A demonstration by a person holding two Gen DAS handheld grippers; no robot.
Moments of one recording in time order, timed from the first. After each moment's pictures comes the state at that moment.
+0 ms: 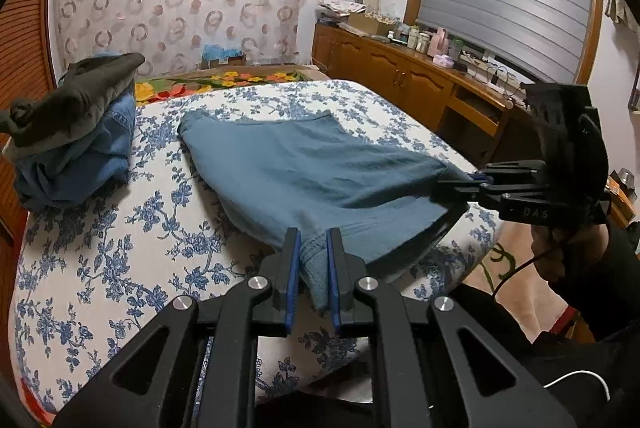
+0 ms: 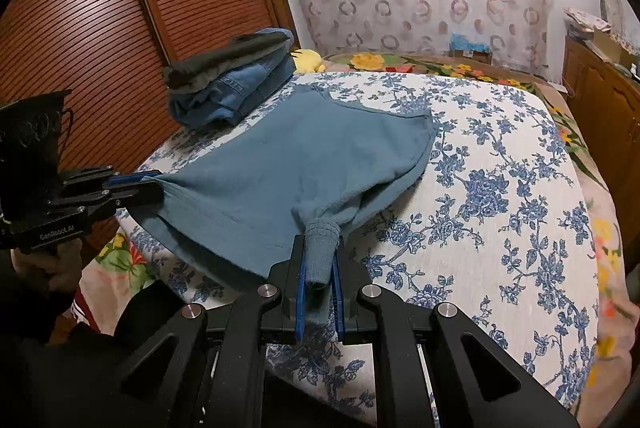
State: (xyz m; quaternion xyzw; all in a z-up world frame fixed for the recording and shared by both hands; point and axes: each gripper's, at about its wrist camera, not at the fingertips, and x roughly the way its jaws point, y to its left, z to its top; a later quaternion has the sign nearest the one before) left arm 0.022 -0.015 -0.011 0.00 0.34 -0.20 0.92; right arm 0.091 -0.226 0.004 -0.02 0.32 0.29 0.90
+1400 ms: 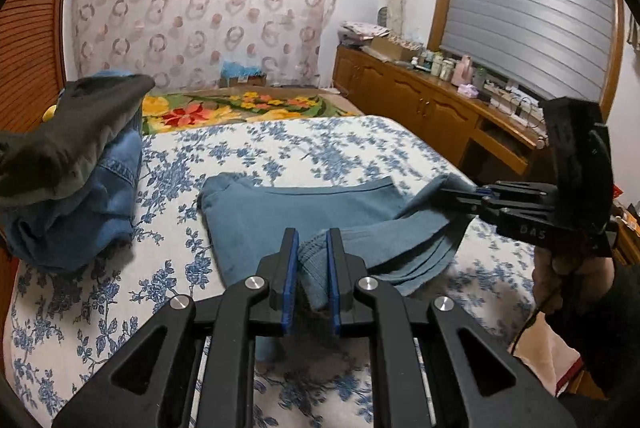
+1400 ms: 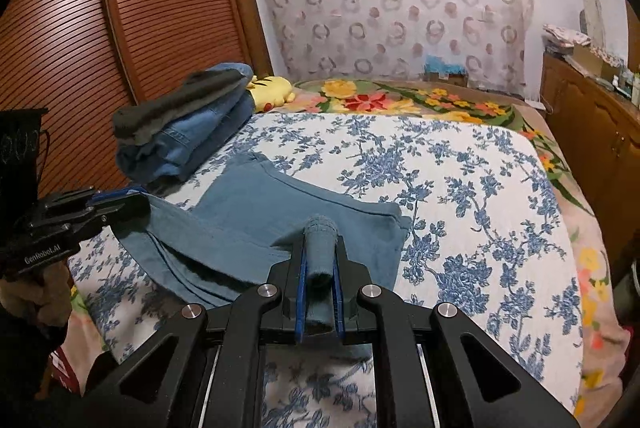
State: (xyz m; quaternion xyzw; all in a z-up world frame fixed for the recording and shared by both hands) left arm 0.108 -0.003 -0.016 -0.03 0.32 -0.16 0.94; right arm 0.182 -0.204 0.004 -0.01 0.28 0.24 0.93
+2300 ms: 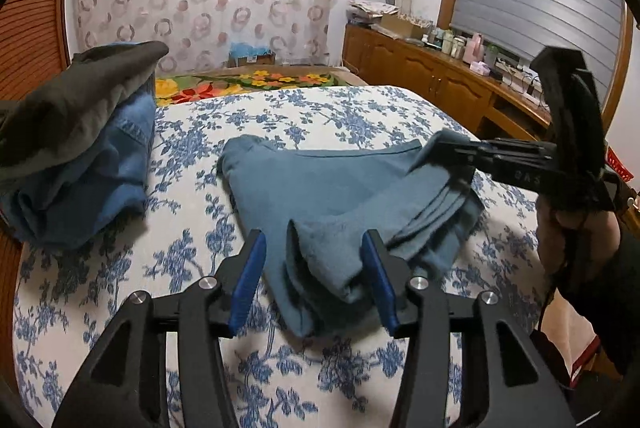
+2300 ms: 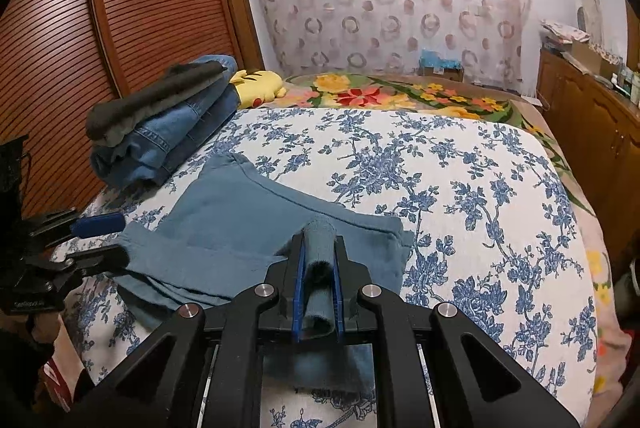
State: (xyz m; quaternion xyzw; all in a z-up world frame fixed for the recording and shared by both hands) left arm 0.101 0.011 -0.039 -0.01 0.35 -0.15 0.93; right arm 0.212 -0.190 -0.006 -0.02 0.29 0.22 0.93
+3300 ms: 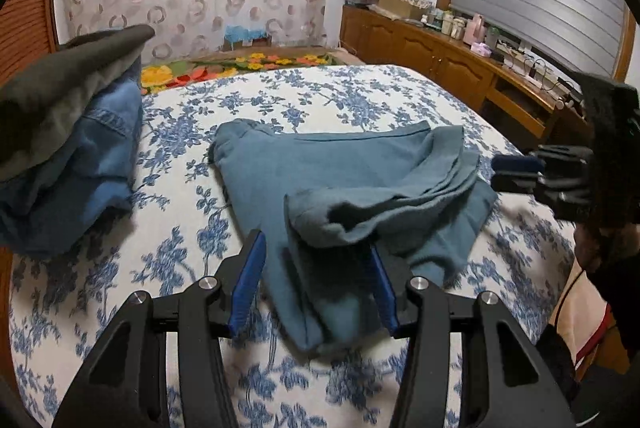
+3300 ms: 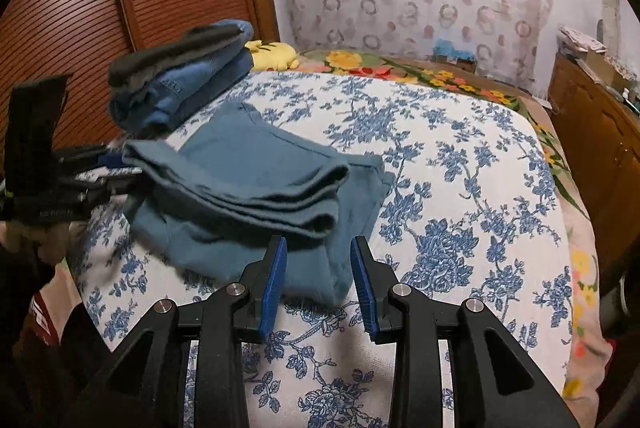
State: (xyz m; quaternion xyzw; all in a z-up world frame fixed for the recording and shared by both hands) left arm 0.131 0.004 -0.051 0.01 0.38 -0.15 0.91; right arm 0.177 -0.223 -0.010 -0.07 0.32 0.25 0.91
